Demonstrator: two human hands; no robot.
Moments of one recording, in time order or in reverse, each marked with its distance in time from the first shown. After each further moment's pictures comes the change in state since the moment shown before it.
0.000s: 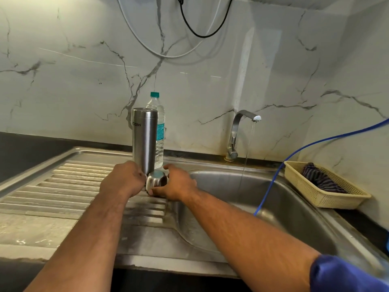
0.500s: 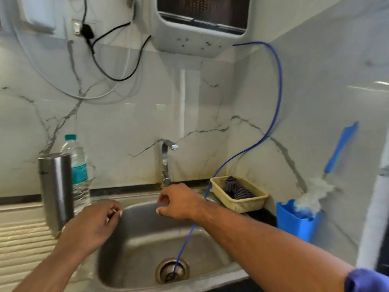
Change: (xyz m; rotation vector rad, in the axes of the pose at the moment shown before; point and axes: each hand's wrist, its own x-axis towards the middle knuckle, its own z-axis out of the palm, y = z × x) left_hand -0.054 0.084 0.034 0.038 -0.021 0.570; right_hand -0.097 0.101 -0.177 -0.220 0.036 -0.043
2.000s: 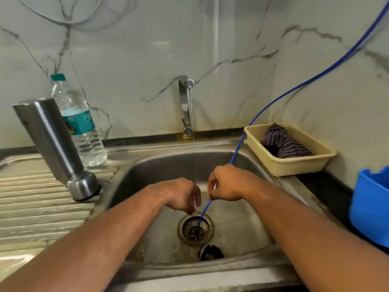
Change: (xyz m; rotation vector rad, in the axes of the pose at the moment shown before) left_hand 0.078 0.092 0.148 0.193 -0.974 0.135; right_hand 0.029 0.125 0.056 -0.080 -0.303 0.161
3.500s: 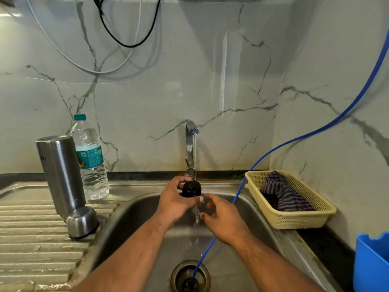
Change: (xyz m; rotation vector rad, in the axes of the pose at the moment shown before) left_hand 0.030 -0.017 -0.018 -1.017 0.966 0.016; right_hand 0.017 0.001 0.010 0.495 0.357 -0.044
